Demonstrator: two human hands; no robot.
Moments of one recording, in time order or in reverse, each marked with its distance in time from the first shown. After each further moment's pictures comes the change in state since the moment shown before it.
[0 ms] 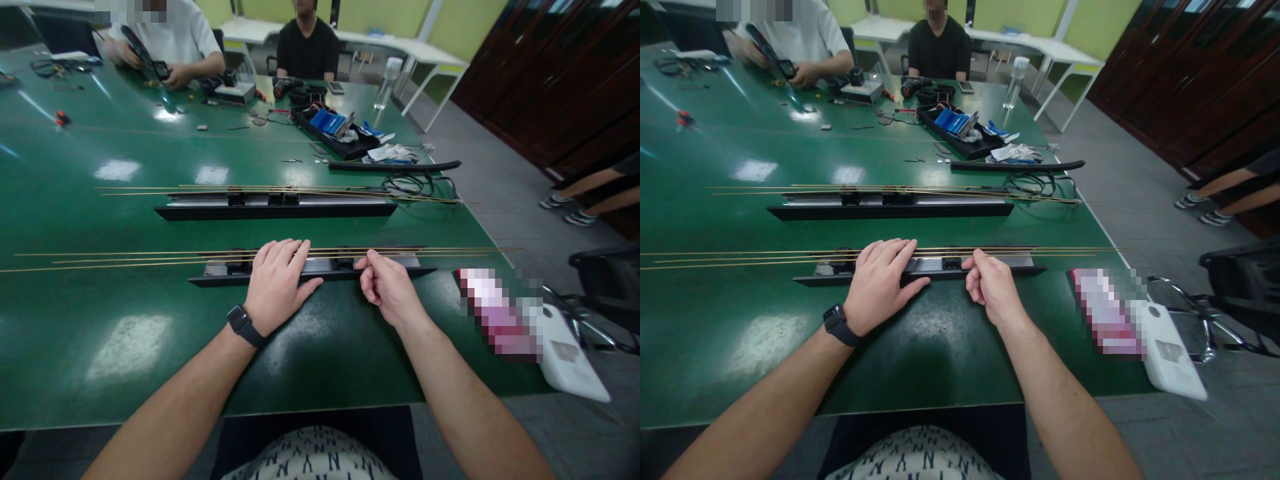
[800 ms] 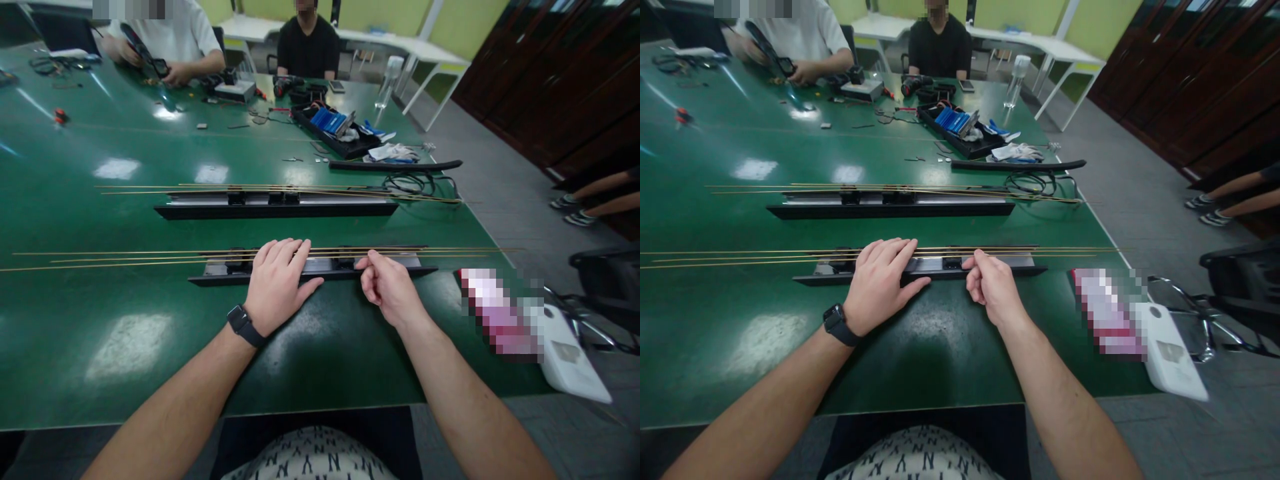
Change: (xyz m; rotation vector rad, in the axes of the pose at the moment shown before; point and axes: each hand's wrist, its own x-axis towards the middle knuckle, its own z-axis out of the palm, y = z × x) left_hand 0.000 0.001 -0.001 -0.004 0.003 -0.003; right_hand 0.000 0.000 0.000 -0.002 -0.003 -0.012
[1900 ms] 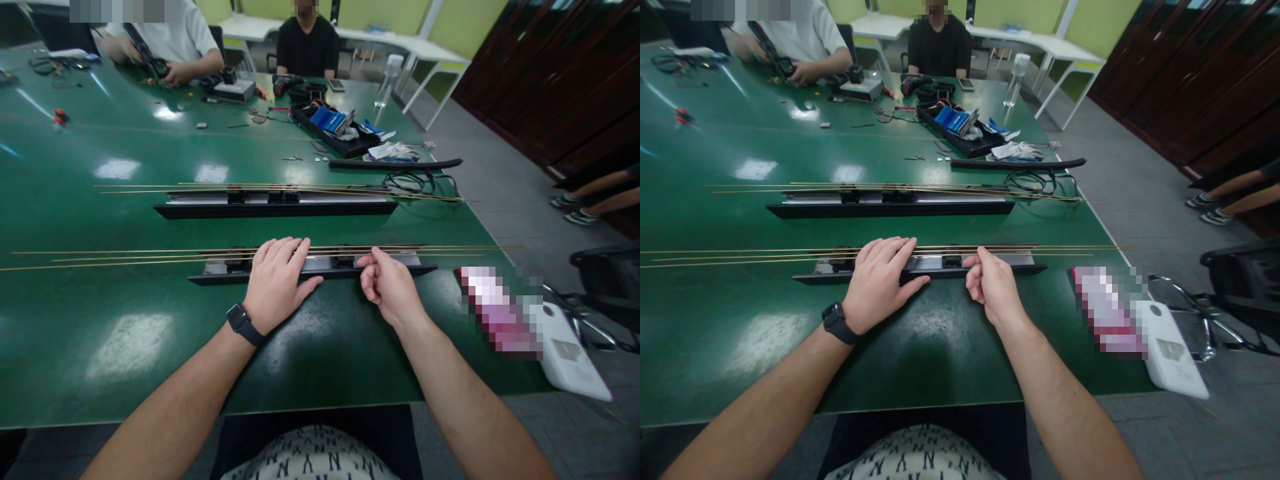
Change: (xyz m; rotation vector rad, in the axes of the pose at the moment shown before) left_hand 0.001 -0.001 0.001 0.007 0.001 0.009; right_hand 0.000 -0.001 0.003 0.029 0.055 0.034
